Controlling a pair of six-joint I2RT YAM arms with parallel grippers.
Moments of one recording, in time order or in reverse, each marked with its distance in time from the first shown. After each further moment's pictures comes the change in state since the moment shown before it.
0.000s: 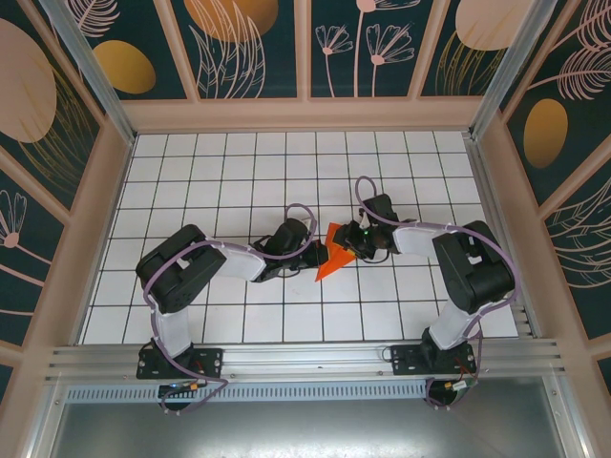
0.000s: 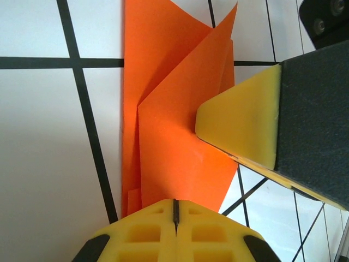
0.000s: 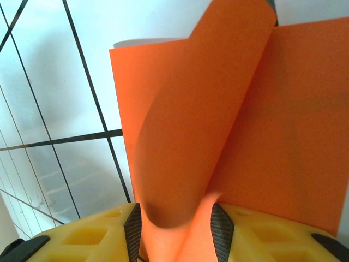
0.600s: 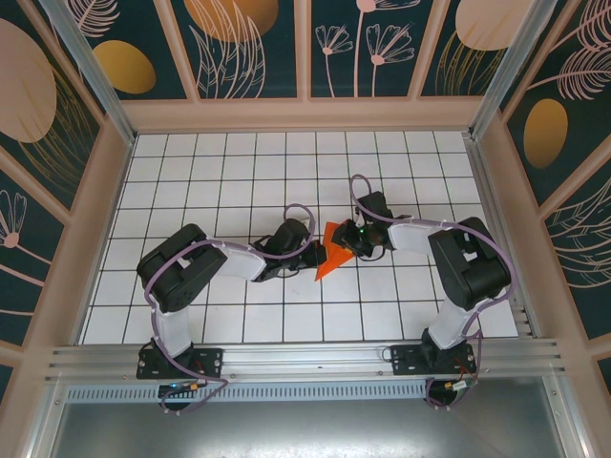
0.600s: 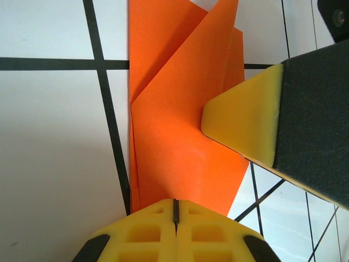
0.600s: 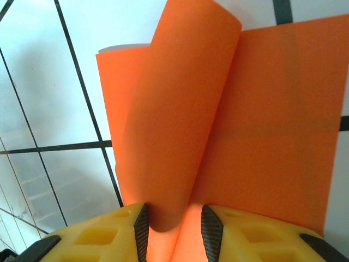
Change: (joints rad) left arm 0.004 0.008 0.003 -0.019 -0.021 0.000; right arm 0.026 0.040 0.053 -0.051 0.054 -0.019
